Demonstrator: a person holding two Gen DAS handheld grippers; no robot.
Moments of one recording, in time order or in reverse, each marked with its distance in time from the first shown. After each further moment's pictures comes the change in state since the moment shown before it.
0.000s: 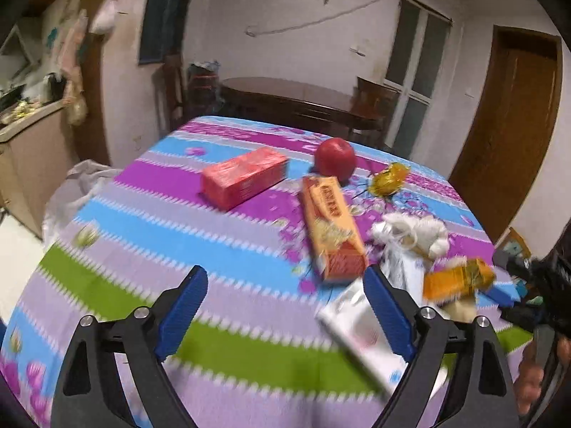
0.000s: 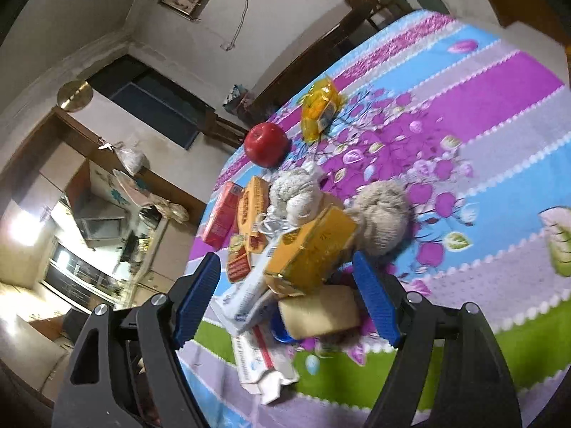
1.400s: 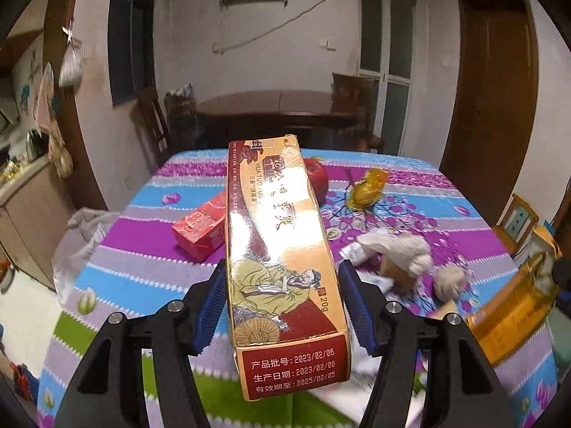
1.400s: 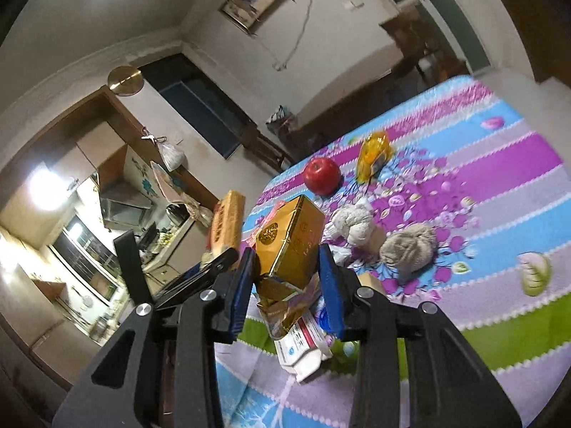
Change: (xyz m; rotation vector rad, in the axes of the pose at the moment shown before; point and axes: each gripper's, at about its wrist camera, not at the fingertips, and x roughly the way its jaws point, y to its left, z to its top) left arm -0.027 -0.053 0.027 0.190 -0.061 0.051; right arm -0.078 0.062 -0.018 -0.229 -0.134 0.044
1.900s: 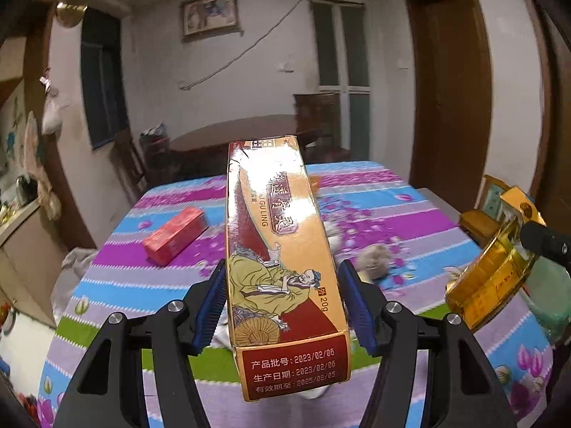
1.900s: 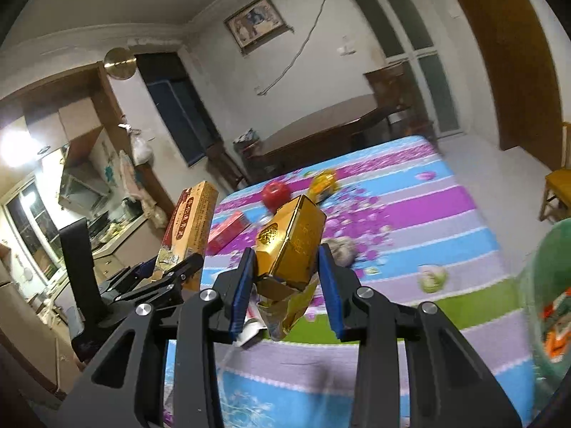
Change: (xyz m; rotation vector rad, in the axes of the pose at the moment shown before) left arm -0.076 -0.096 -0.039 0.148 -0.105 -0.068; right arm -0.083 0.005 -0.025 -0.164 -0.131 -0.240
